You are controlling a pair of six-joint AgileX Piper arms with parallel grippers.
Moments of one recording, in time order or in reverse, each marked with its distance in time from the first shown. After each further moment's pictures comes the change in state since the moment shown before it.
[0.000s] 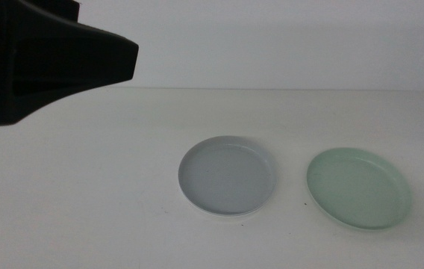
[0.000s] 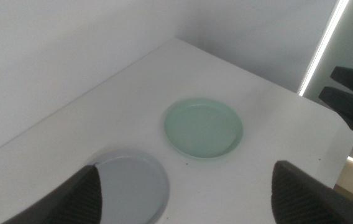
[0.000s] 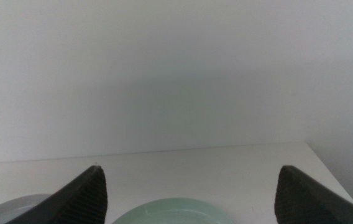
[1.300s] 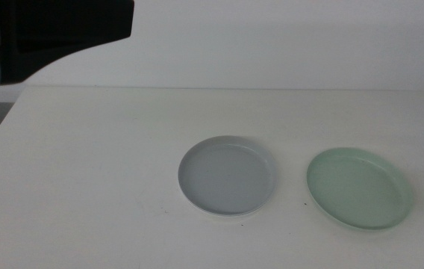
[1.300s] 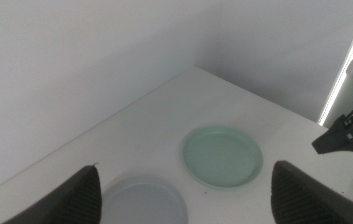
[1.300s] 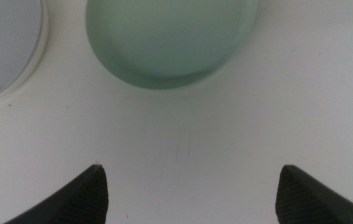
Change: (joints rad) left arm 0.000 0.000 0.000 0.004 -0.105 0.000; right arm 0.000 0.818 -0.679 0.126 0.931 0.074
